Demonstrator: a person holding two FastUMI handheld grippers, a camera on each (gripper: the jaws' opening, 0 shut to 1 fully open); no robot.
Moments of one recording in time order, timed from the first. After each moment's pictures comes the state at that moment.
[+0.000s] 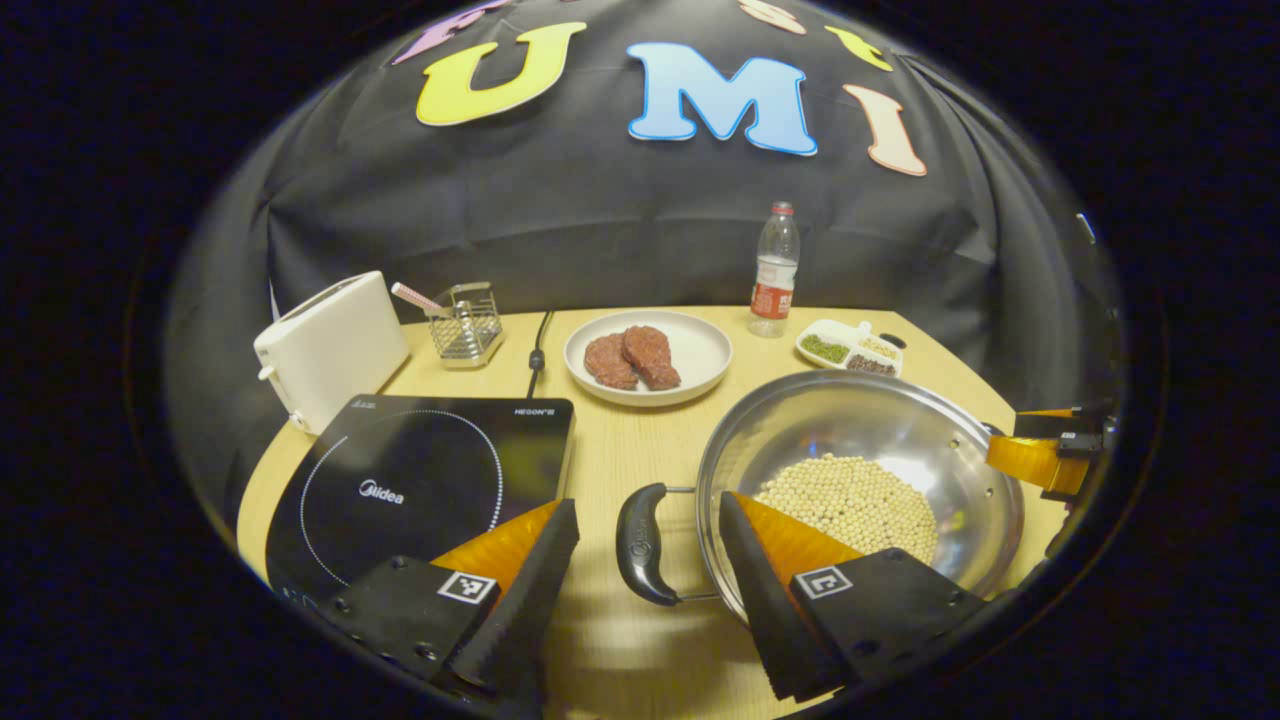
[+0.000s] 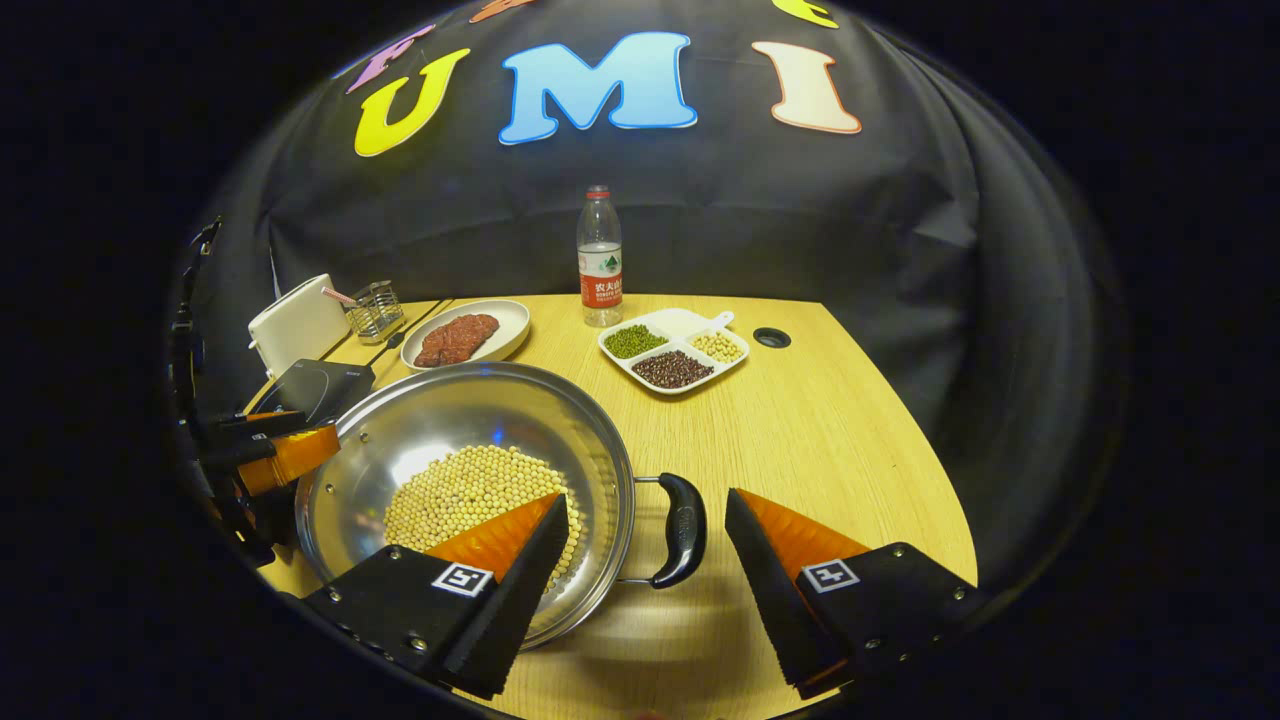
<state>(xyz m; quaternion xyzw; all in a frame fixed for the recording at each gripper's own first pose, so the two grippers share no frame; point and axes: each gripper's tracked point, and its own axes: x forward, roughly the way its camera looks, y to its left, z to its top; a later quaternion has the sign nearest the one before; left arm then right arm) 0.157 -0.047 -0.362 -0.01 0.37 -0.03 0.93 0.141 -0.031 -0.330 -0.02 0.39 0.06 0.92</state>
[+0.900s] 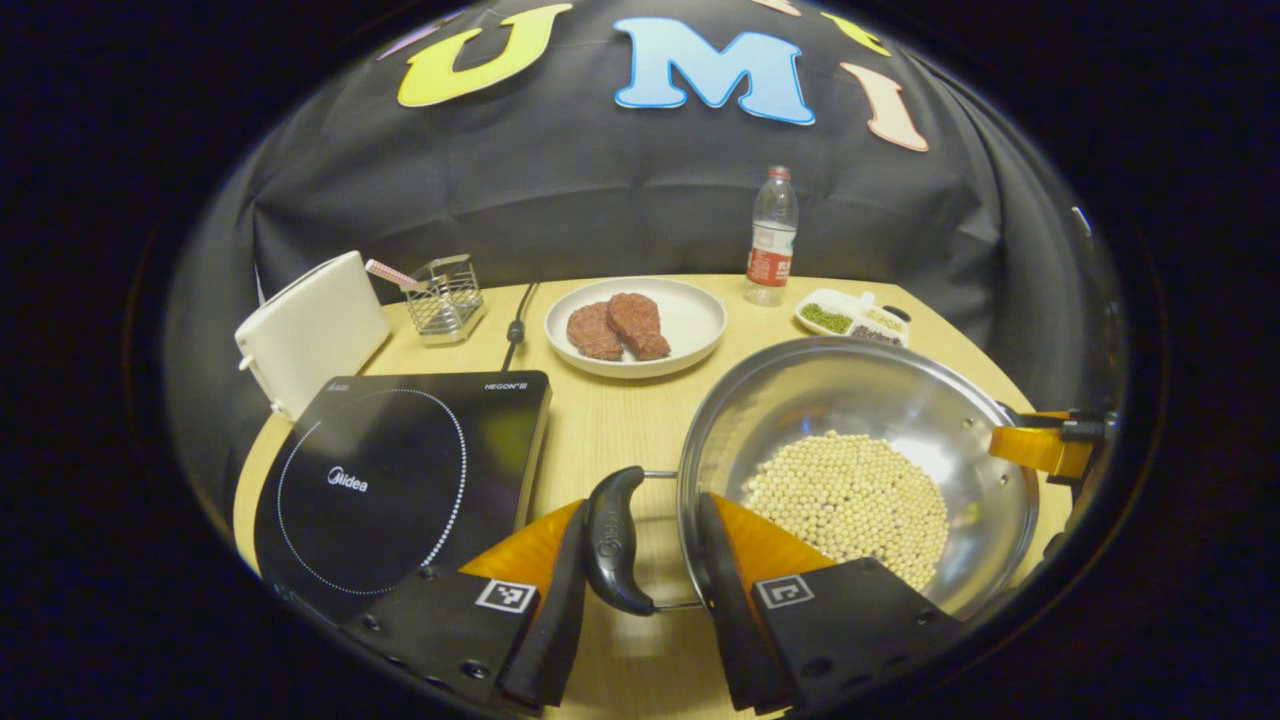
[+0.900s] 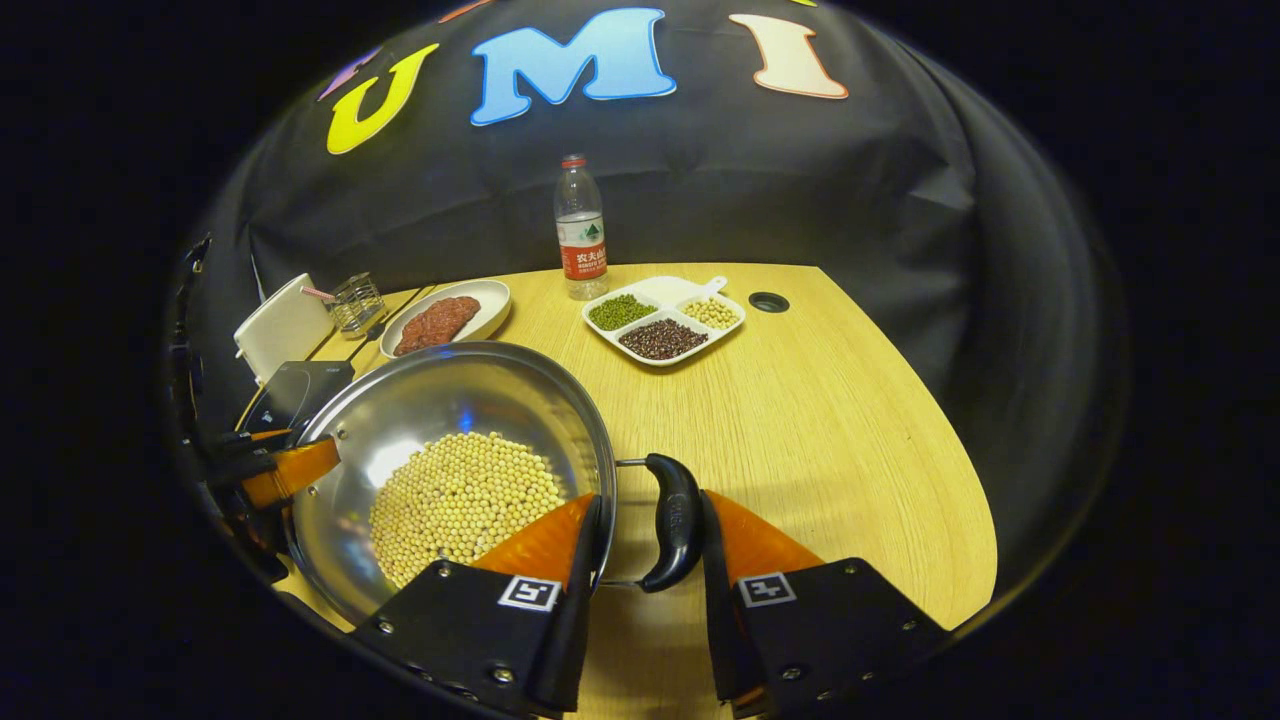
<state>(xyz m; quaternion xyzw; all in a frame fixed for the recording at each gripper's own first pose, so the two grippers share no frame) 0.164 -0.059 -0.379 0.00 0.39 -0.04 0.92 0.148 -0.035 -0.346 -0.01 0.41 0.05 0.91</state>
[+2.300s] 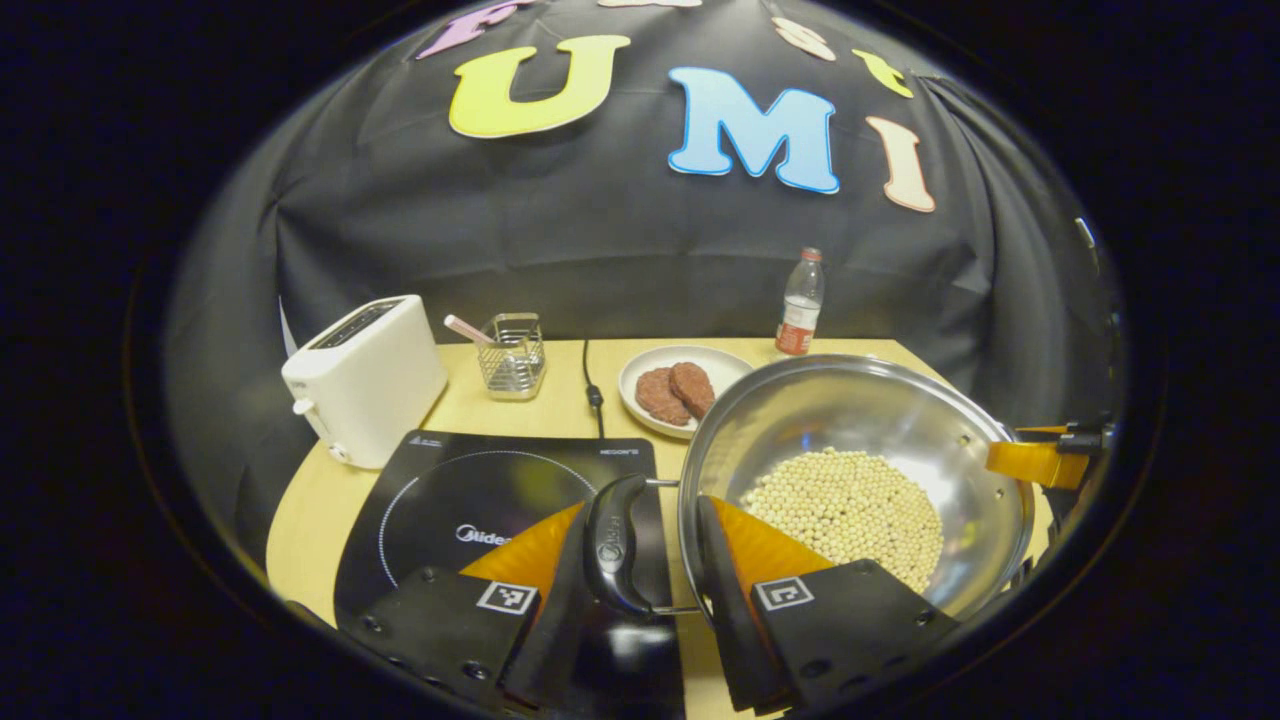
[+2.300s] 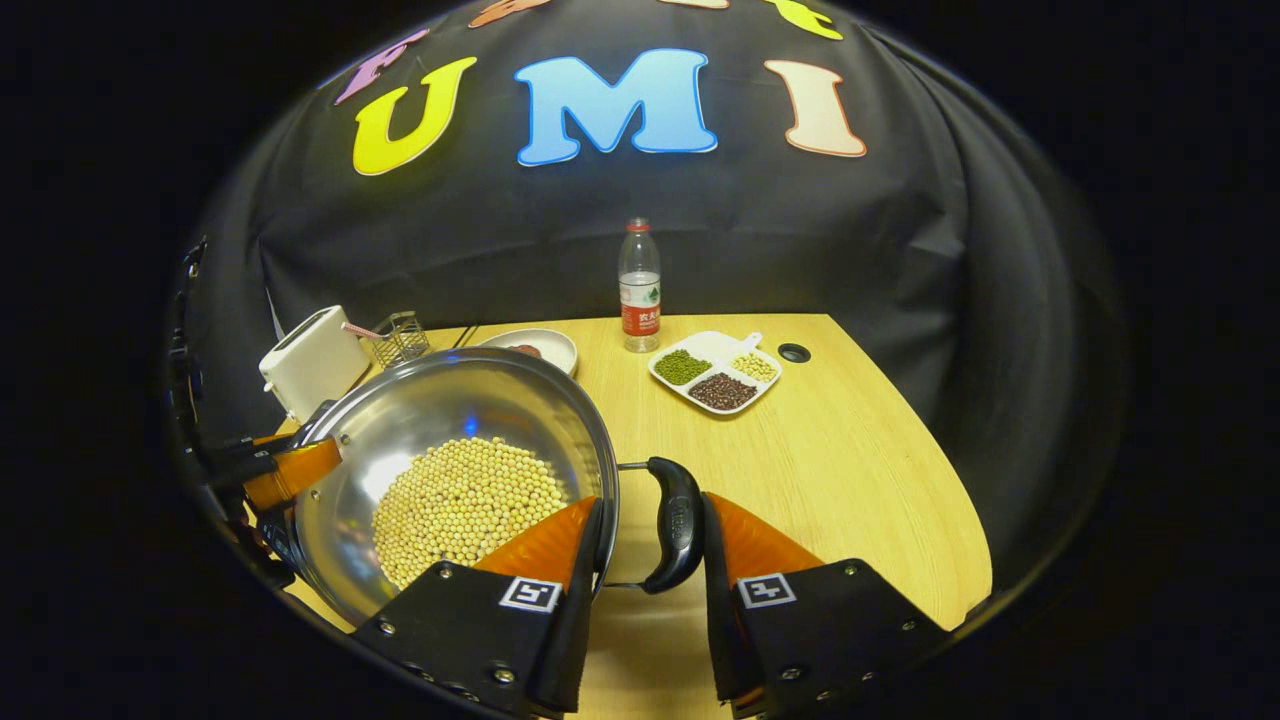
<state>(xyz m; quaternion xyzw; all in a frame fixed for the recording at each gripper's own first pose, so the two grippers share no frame) 0.160 0.049 -0.299 -0.02 0.33 -0.05 0.94 0.126 0.065 -0.260 0.00 0.37 0.03 0.93</state>
